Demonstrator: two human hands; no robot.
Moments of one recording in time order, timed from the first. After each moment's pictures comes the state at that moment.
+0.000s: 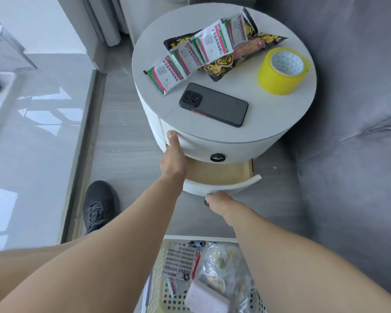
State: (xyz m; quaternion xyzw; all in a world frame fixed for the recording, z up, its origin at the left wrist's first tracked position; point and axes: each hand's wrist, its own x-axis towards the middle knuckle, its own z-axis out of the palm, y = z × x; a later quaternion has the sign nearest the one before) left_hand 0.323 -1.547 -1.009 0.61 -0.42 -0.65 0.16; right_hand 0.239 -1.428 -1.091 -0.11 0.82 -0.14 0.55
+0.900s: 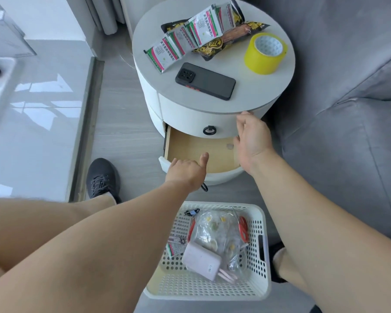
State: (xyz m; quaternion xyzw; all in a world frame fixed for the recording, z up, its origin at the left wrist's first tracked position) left_hand 0.355 -1.457 -1.051 0.41 -0.85 -0.29 -0.15; right_hand 0.202 -1.401 -0.949 -0.06 0.62 -0.65 0.43
